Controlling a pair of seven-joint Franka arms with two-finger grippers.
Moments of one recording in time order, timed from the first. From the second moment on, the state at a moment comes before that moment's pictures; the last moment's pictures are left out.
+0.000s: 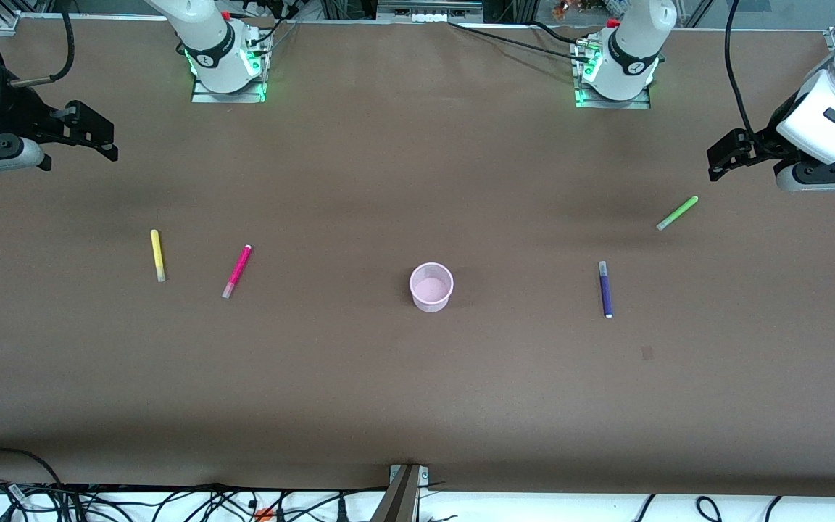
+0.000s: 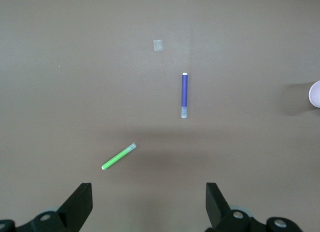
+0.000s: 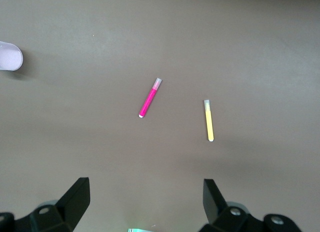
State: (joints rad) left arm -0.03 -0.03 -0.07 -1.65 0.04 1.57 -0.14; right arm 0.12 0.00 -0.01 -1.53 0.02 1.51 -0.05
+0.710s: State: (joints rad) left arm -0.03 -0.03 -0.07 -1.65 0.04 1.56 -0.14; right arm 0.12 0.00 -0.01 -1.54 0.01 1.51 -0.05
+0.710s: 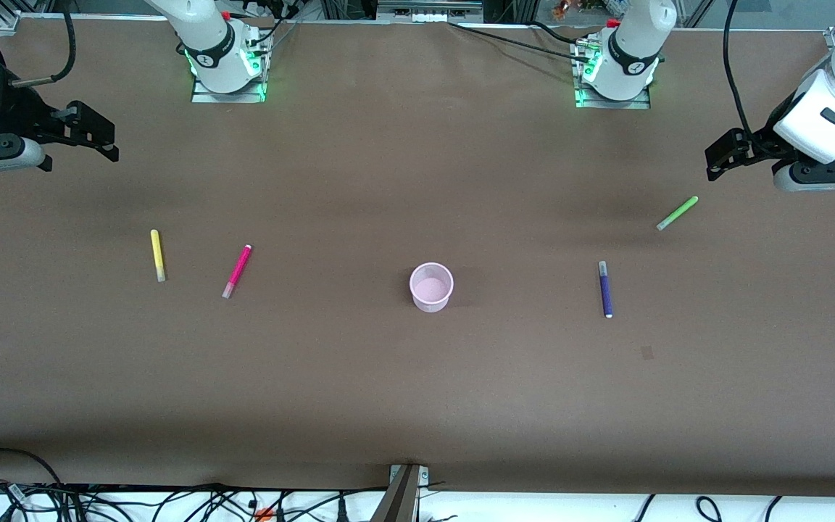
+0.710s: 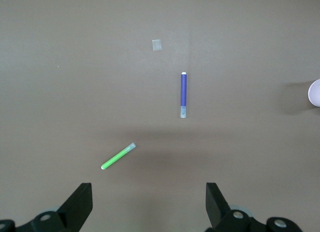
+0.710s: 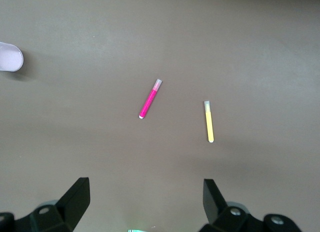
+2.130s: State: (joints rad) left arm -0.04 0.46 -0.08 -1.69 0.04 2.04 -0.11; right arm 0.13 0.01 -0.01 -1.54 0.01 1.52 -0.05
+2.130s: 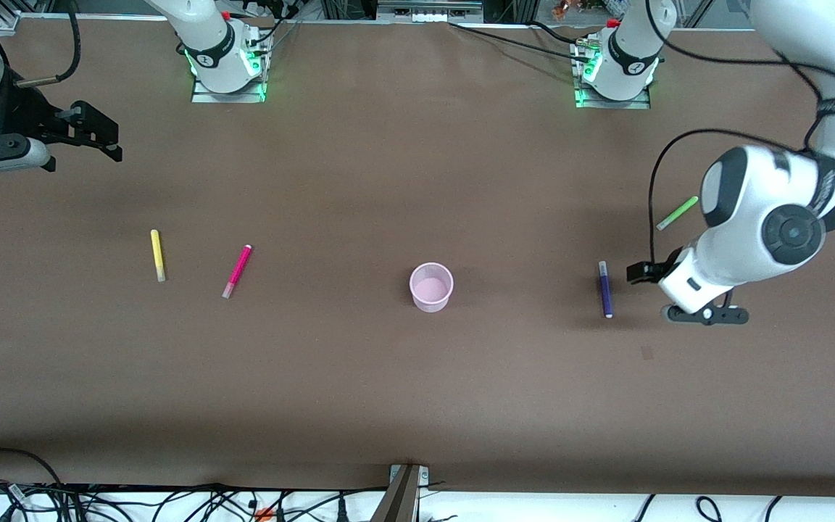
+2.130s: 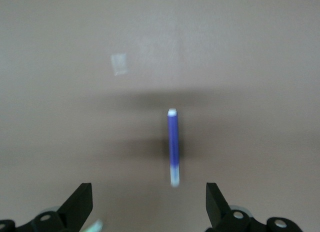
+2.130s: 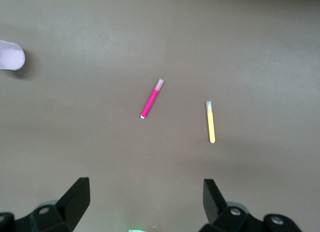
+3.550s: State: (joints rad) left arm -0.05 0.66 -0.09 -1.78 0.05 2.36 -0.01; right arm 0.16 0.29 -0.01 -1.82 0.04 1.98 0.24
